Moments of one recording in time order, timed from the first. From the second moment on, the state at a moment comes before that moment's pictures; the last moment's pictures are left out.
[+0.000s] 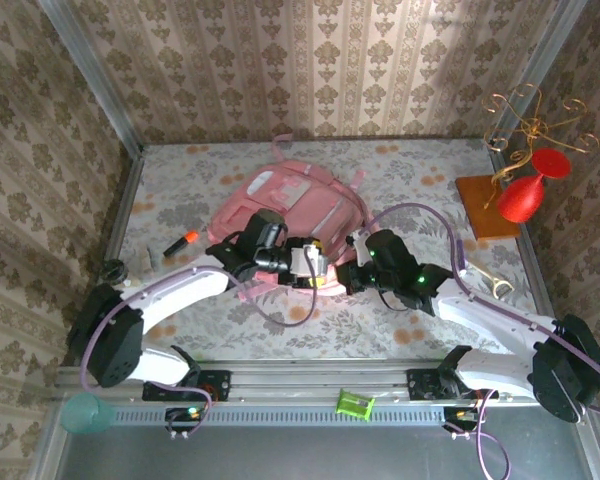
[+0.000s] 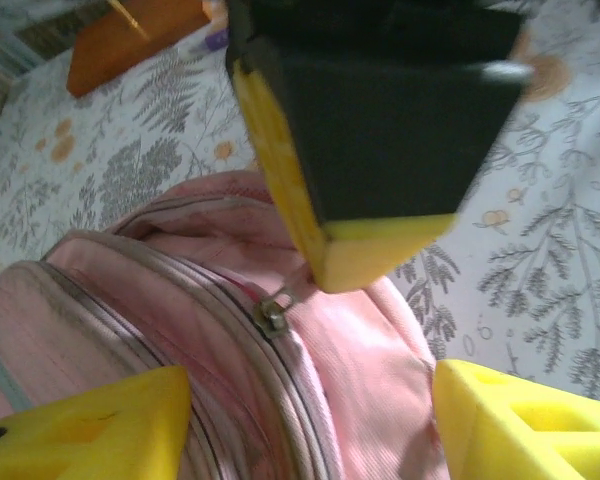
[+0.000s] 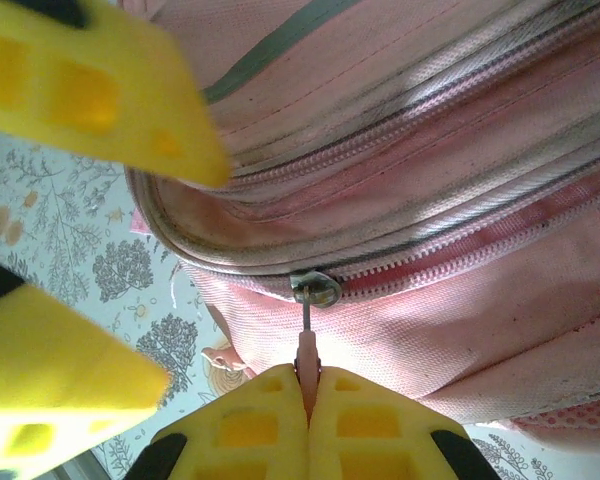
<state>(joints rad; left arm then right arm) -0.79 1.41 0.88 -0.16 0.51 0.89 0.69 1.15 0.68 -0.21 -0.17 0.42</state>
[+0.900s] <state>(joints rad) -0.83 1.47 0.95 -0.26 0.35 0.94 0.73 1.09 0.65 -0.19 -0.03 0.44</state>
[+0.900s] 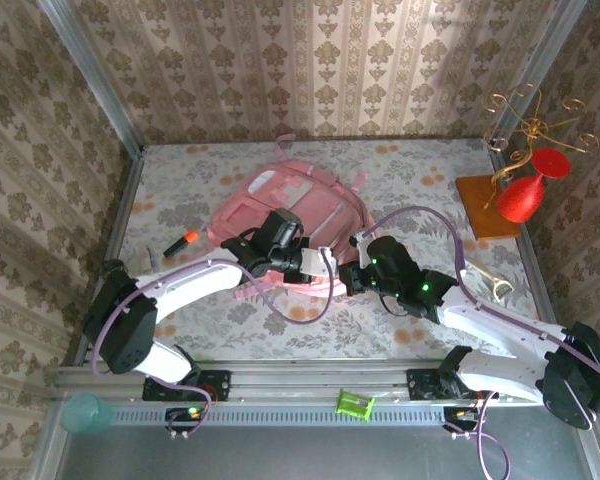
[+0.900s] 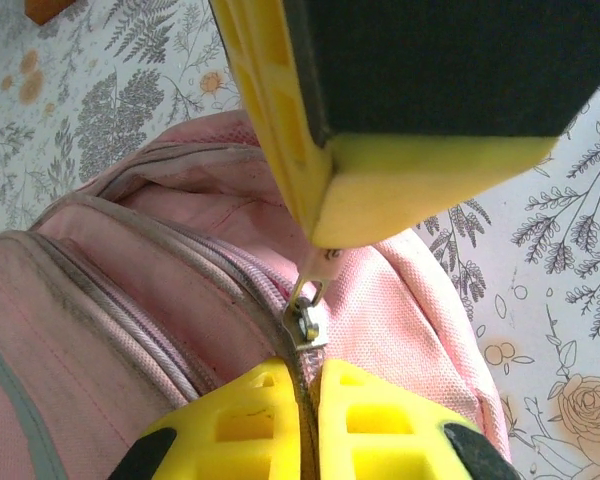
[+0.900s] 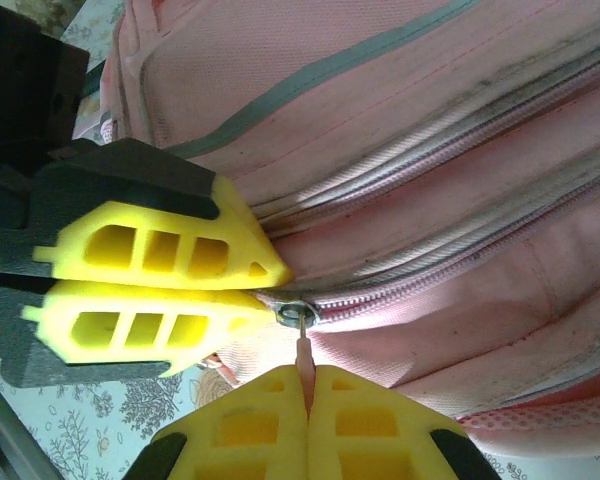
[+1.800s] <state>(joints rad) -0.63 1.21 0.72 -0.20 0.56 0.94 0.69 1.15 0.72 -0.30 0.33 0.39</state>
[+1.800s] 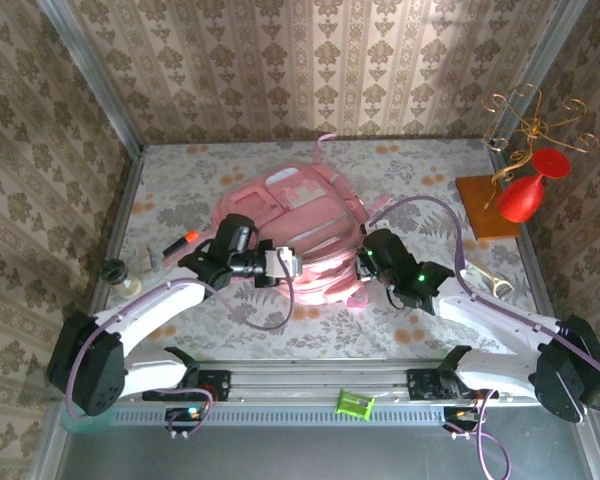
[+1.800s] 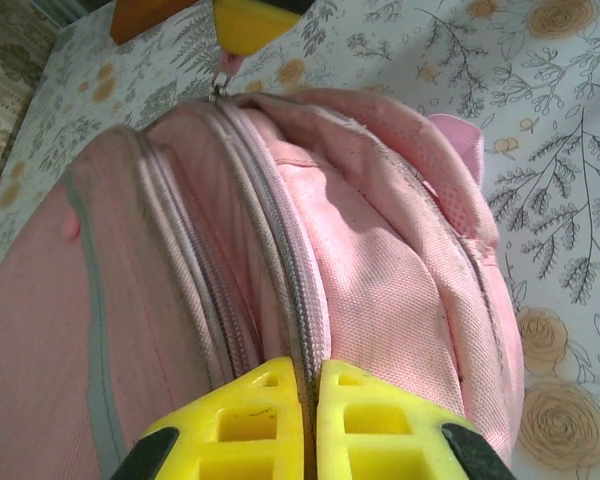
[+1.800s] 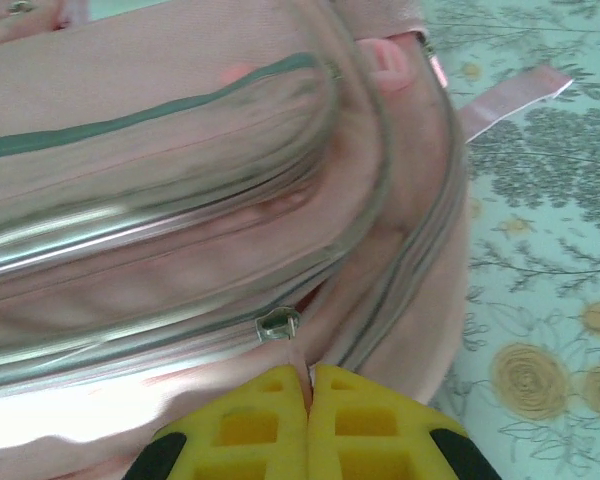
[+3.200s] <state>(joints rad) -0.89 1.49 0.92 -0.14 0.16 0.89 0.78 1.08 0.69 -0.24 0.20 0.45</state>
